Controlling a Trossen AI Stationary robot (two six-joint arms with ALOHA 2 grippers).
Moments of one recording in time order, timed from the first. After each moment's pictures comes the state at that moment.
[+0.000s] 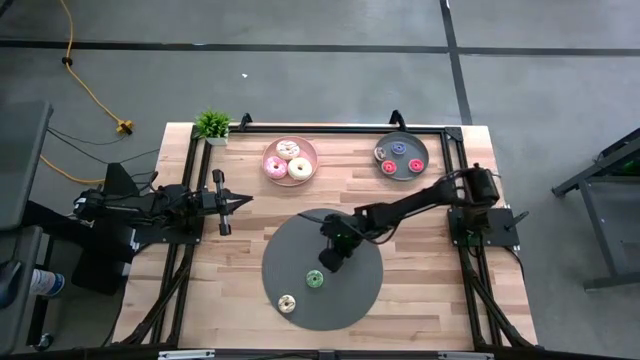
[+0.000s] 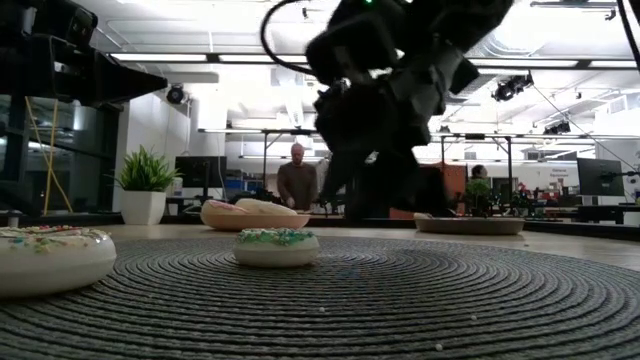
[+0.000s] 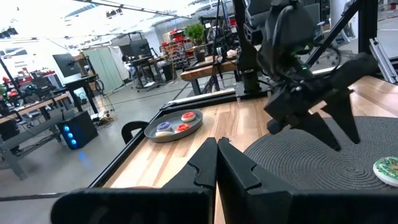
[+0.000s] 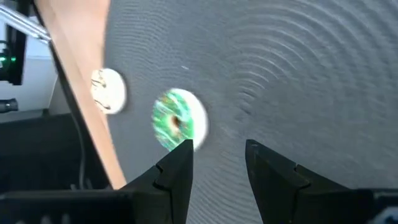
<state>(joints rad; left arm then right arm) -0.09 0.01 0.02 0.05 -0.27 0.28 0.14 1.93 1.13 -0.09 -0.36 0.99</state>
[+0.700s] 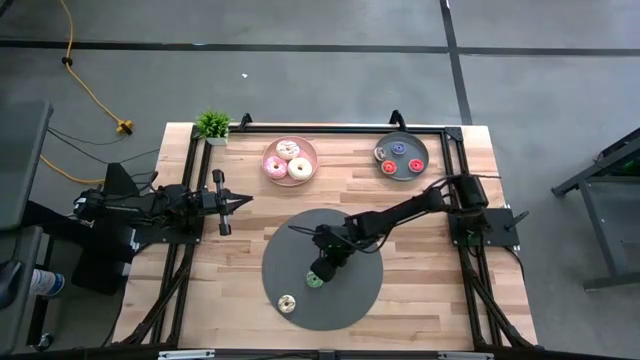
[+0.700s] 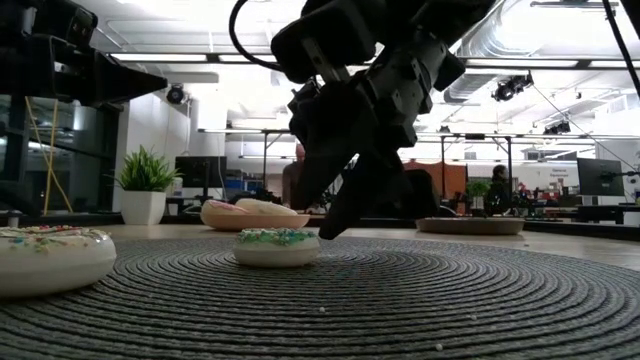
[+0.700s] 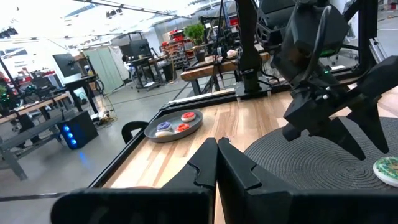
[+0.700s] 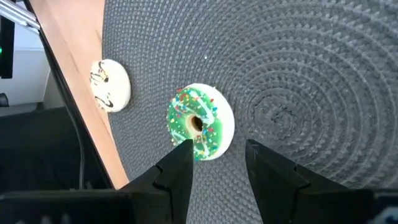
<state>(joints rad) -0.09 0.01 0.02 0.05 -0.27 0.28 0.19 2.03 1.25 -0.14 -0.35 1.02</state>
